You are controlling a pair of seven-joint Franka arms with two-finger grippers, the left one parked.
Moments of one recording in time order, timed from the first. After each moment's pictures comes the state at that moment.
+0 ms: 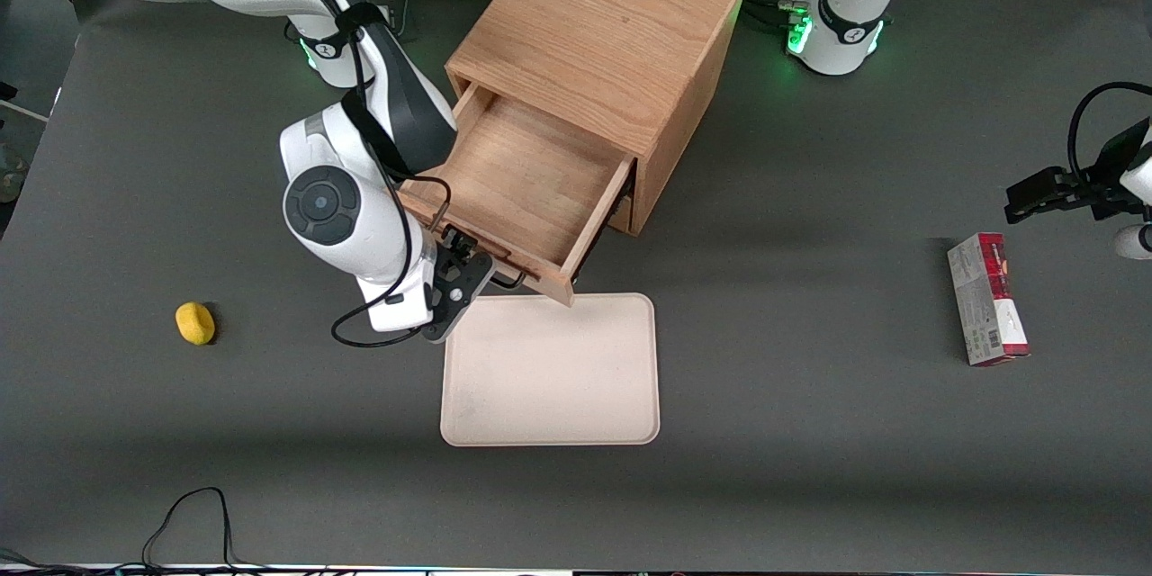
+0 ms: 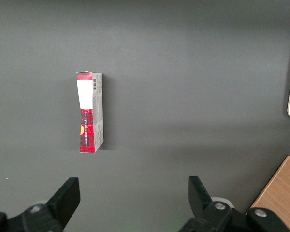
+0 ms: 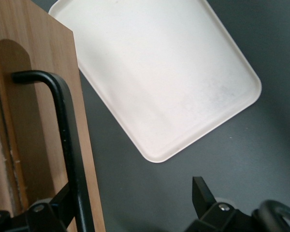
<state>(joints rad) 0.54 0.50 -0.12 -1.44 0.14 1.90 -0.54</state>
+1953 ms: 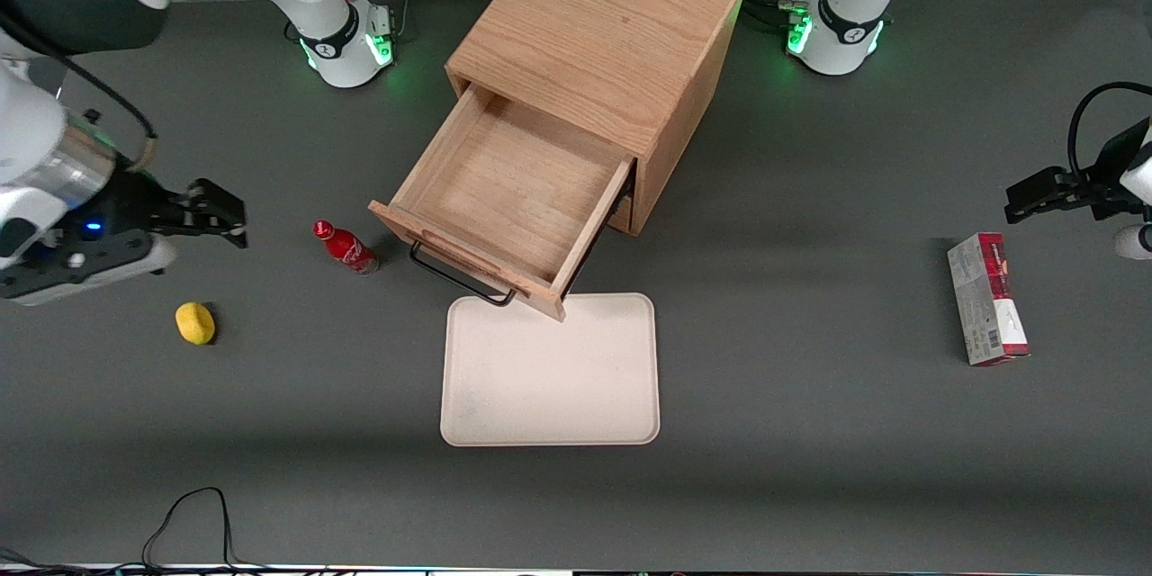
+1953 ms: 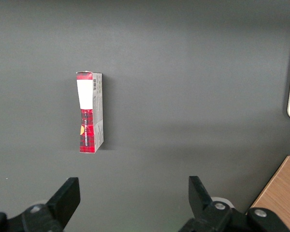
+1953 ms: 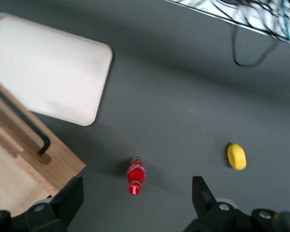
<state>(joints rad) 0.51 0.26 -0.45 -1.24 0.09 1.53 -0.15</state>
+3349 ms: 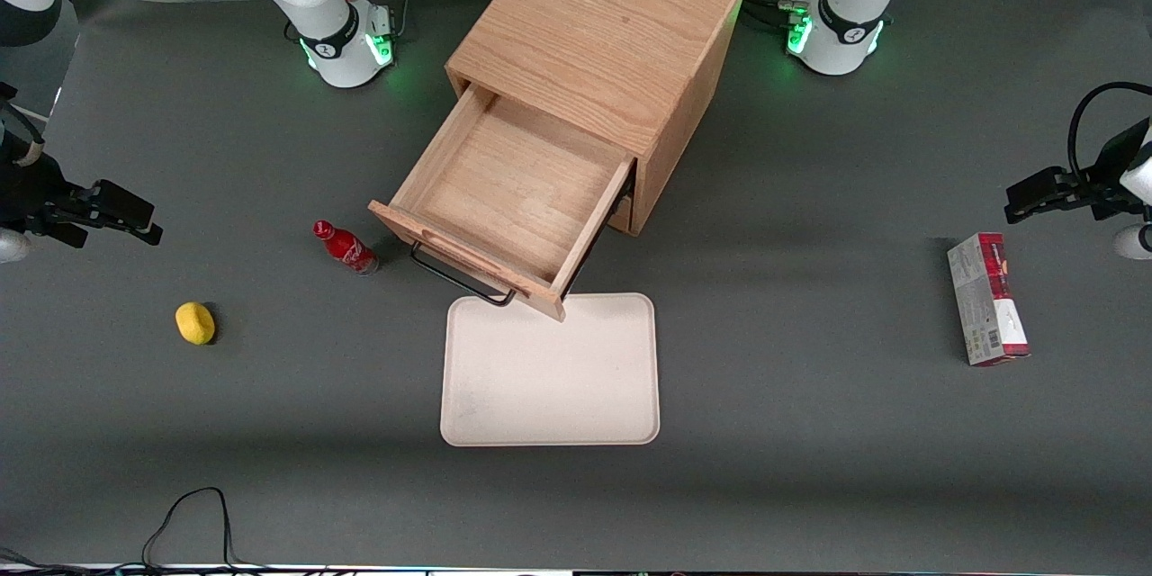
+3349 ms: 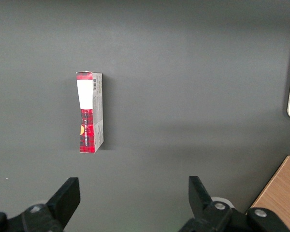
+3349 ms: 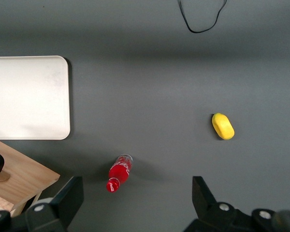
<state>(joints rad) 0.08 0.06 -0.11 -1.55 0.03 1.69 -0.01</state>
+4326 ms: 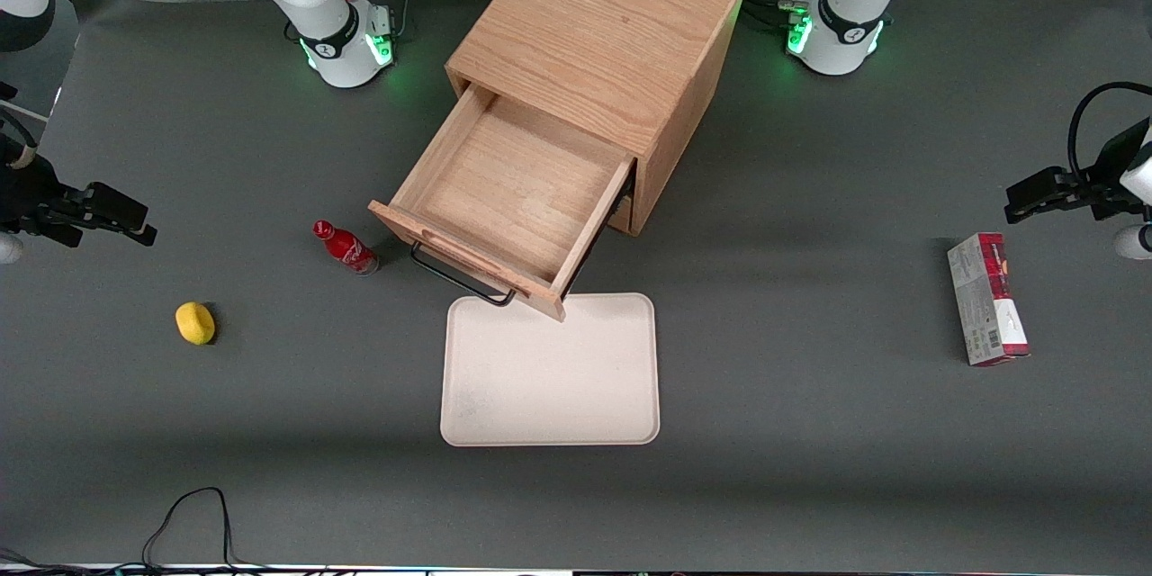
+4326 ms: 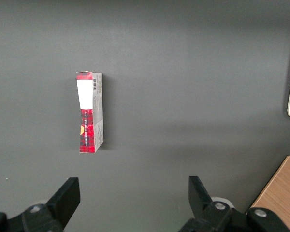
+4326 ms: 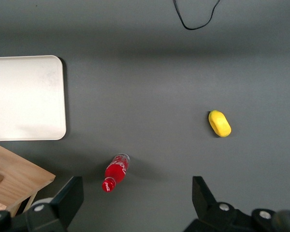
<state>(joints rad) 0.07 0.06 -0.11 -1.55 0.03 1.69 -0.01</state>
